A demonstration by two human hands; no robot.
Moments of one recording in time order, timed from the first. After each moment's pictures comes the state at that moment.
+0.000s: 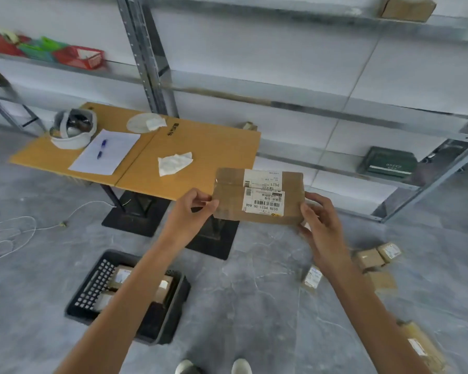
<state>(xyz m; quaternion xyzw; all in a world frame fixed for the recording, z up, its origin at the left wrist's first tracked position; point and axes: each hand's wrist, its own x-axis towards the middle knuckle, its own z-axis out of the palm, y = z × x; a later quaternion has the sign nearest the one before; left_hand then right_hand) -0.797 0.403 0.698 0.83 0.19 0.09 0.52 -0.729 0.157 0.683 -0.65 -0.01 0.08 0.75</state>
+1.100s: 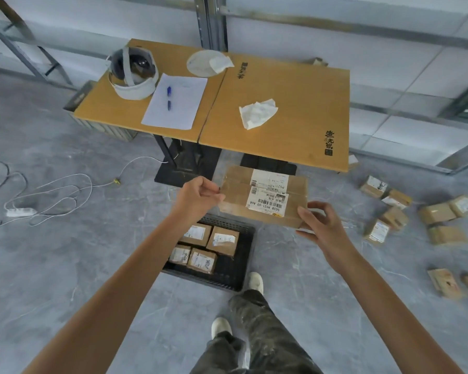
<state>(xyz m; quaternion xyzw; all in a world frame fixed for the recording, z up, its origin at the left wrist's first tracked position) -0.903 0.730 0.611 0.81 0.26 -0.04 0.52 -0.856 0.465 0.587 -0.71 0.11 0.25 0.65</state>
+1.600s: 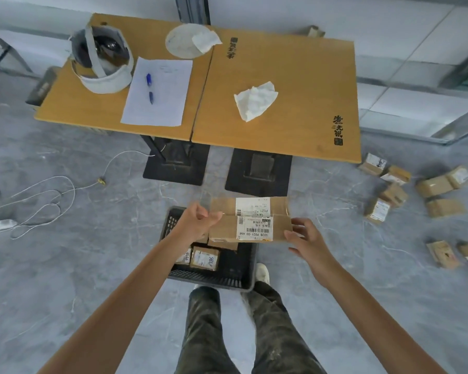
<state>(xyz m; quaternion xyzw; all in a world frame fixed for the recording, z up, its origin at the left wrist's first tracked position) -0.869 0.787 0.520 0.72 0.36 -0.22 0.55 -0.845 0.531 0.524 -0.74 0.16 0.31 0.58</state>
